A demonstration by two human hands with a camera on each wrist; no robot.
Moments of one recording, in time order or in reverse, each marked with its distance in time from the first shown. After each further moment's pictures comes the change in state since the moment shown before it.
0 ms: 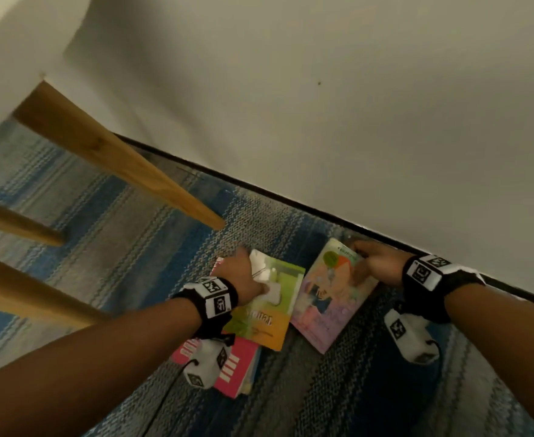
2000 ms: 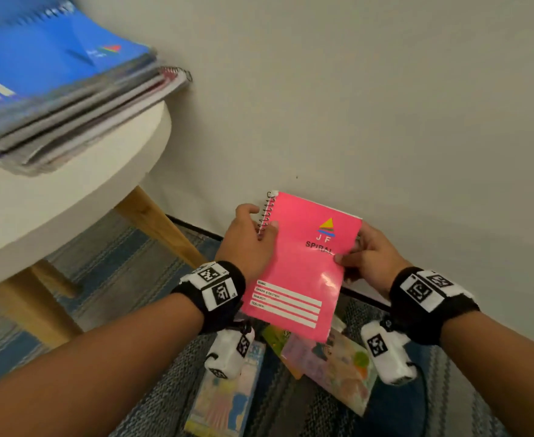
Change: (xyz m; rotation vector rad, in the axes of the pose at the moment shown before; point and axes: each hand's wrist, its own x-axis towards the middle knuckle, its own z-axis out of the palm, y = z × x) left_hand -0.079 0.105 -0.133 -0.551 0.588 0.301; right_hand -0.106 -0.097 -0.032 0.441 0.295 -0.605
